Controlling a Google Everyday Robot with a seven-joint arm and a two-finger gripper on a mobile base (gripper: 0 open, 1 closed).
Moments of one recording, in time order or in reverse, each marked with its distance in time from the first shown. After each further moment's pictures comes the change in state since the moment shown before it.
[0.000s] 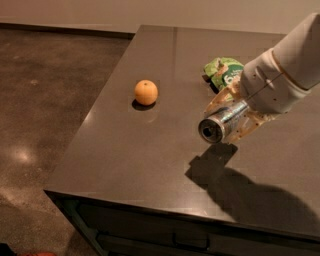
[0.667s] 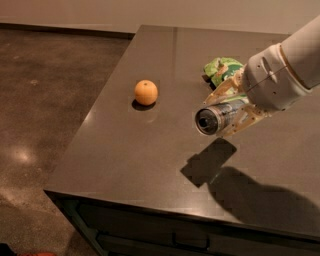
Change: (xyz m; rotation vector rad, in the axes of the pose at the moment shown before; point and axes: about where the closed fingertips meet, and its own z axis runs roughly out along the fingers) arm -0.001 -0.016 -0.008 0.119 -0.046 0.154
